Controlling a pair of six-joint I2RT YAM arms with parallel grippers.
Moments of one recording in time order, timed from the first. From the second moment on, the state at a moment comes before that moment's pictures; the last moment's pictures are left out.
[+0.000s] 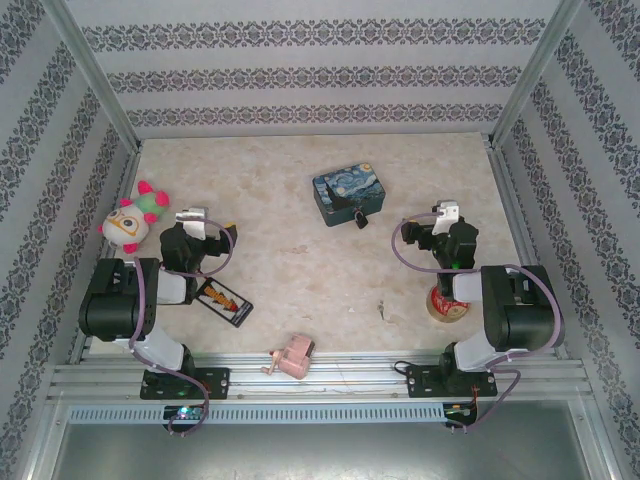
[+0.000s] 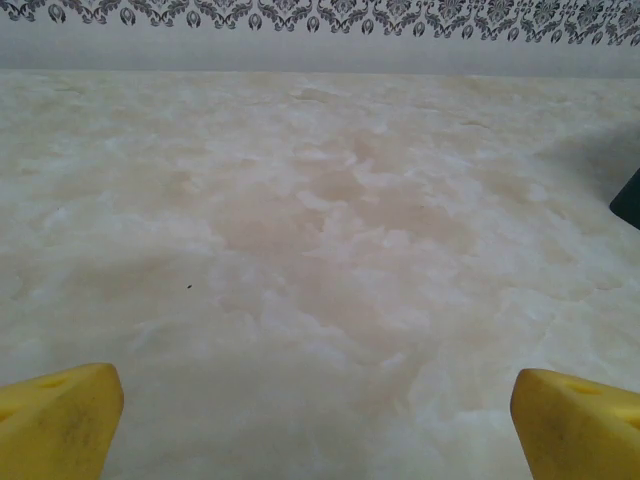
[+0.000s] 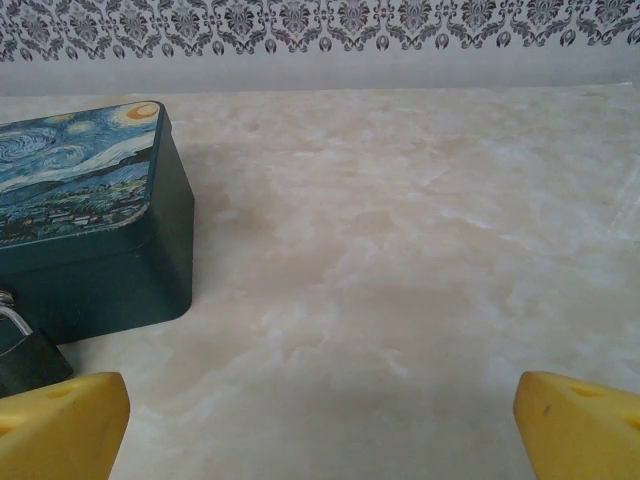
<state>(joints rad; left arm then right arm) 0.08 1.61 0.35 0.96 0.24 -0.03 -0.04 1.53 0.35 0.87 -0.17 0.04</state>
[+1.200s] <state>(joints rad) 0.08 1.61 0.35 0.96 0.21 -0.03 -0.04 1.53 0.35 0.87 -0.17 0.04</state>
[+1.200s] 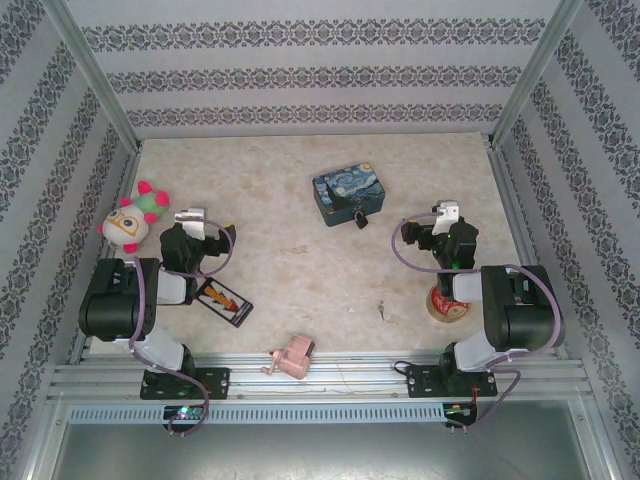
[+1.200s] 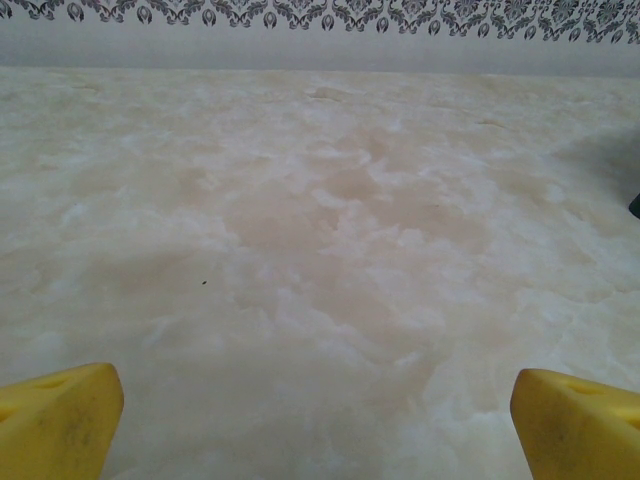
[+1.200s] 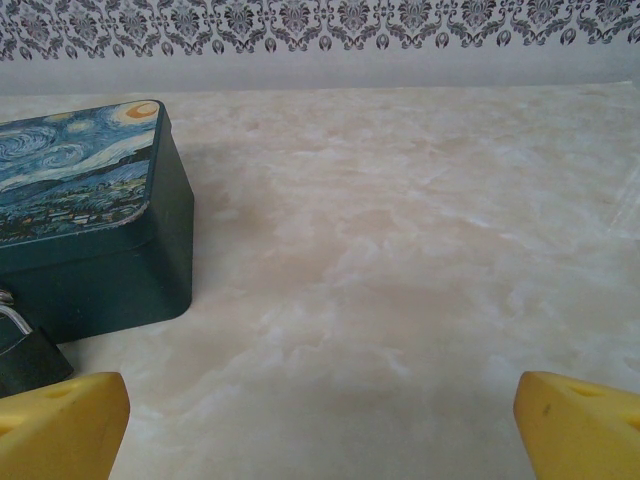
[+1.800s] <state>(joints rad) 0.08 1.46 0.35 0.84 0.20 -0.03 -0.03 1.43 0.41 0.71 -0.12 0.04</state>
